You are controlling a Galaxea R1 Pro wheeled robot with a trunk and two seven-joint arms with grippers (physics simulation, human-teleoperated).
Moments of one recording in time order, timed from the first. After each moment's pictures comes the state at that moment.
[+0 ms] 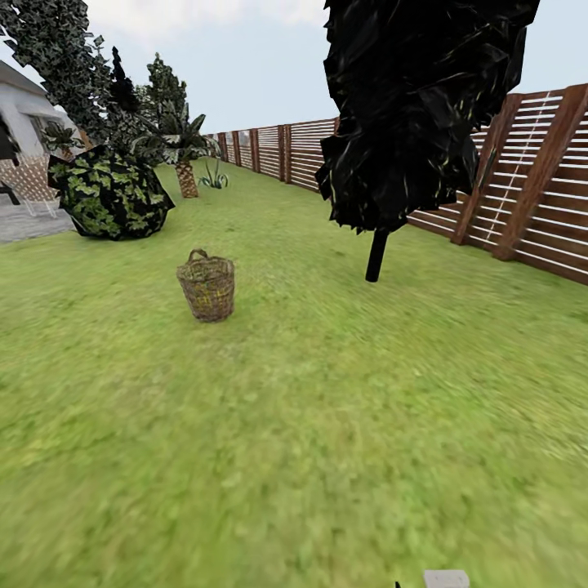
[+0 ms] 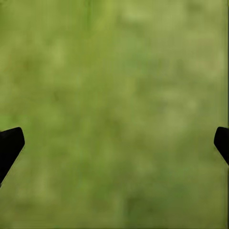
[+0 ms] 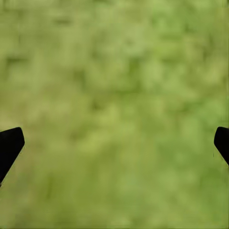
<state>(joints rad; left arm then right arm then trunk) -0.16 -0.08 -0.05 -0.47 -0.02 -0.08 0.12 -0.17 -0.04 0.01 -0.53 0.00 -0.14 -0.07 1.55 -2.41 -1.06</state>
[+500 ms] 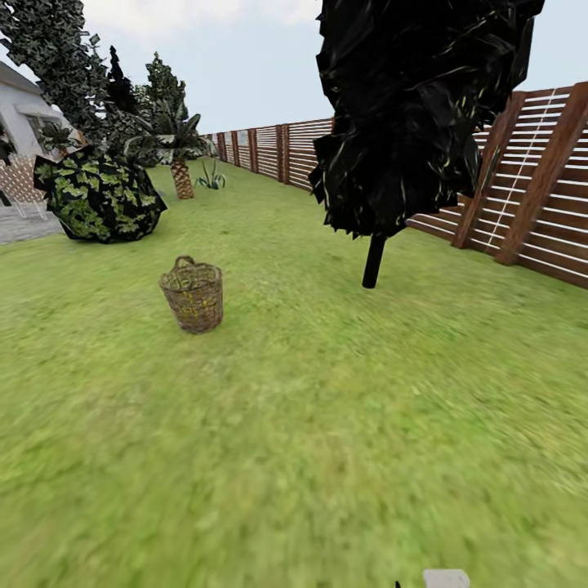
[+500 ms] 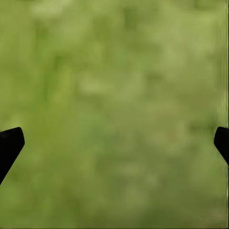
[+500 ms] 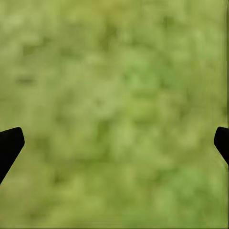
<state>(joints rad) -0.16 -0.09 -0.09 -0.47 -0.02 -0.08 0.12 -0.17 -0.04 0.00 -0.53 0.00 -0.13 -0.07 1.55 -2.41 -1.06</state>
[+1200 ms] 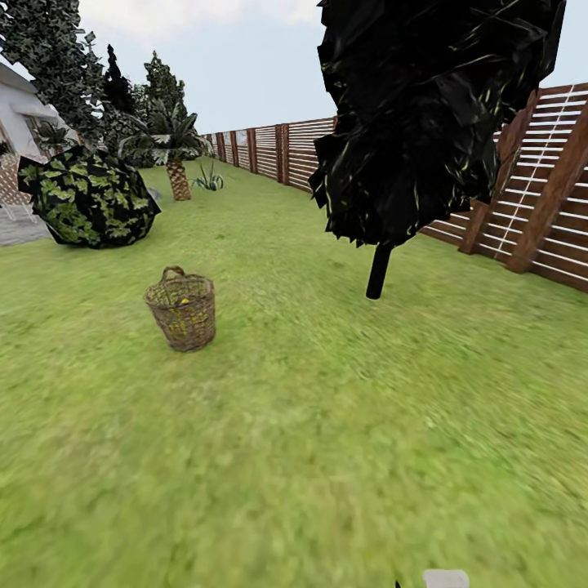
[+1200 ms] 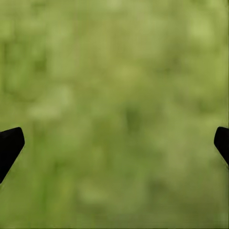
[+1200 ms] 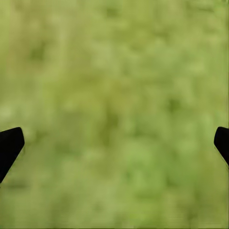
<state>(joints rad) -0.16 -0.09 -0.09 -0.47 -0.02 -0.08 0.12 -0.17 -0.04 0.00 -0.53 0.00 -0.14 -0.07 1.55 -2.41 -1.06</state>
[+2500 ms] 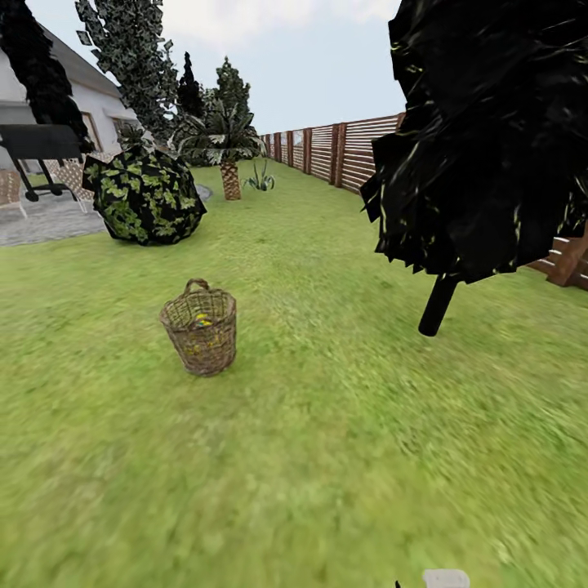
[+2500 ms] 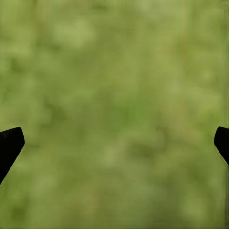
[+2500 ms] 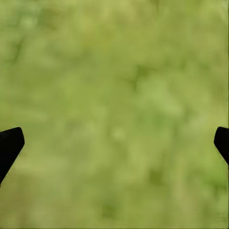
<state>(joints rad) -0.16 -0.08 -0.09 -0.47 -0.02 -0.08 0.12 -0.17 -0.04 0.01 -0.53 0.00 -0.14 -0.07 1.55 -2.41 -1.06</state>
